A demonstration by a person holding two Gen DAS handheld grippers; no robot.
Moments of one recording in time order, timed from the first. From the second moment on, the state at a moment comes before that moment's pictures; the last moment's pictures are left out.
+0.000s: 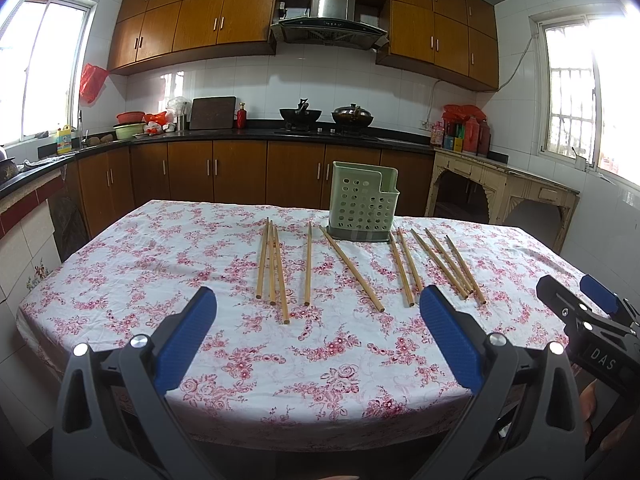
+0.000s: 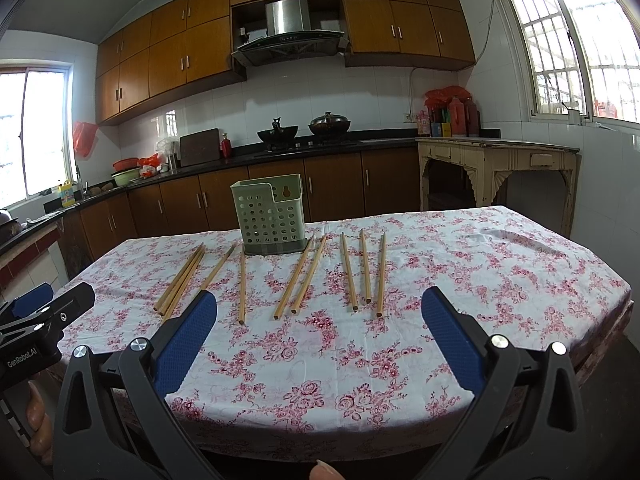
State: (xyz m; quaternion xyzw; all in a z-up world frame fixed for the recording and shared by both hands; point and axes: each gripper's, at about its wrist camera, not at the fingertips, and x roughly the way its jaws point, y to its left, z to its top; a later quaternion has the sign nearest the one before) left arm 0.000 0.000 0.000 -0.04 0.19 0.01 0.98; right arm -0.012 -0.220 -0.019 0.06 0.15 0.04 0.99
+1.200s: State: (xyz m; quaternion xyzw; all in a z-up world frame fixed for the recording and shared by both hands) left arm 0.078 0.033 -0.017 -0.06 0.28 0.02 0.96; right arm 0.072 -0.249 -0.032 0.08 0.26 -0.02 0.96
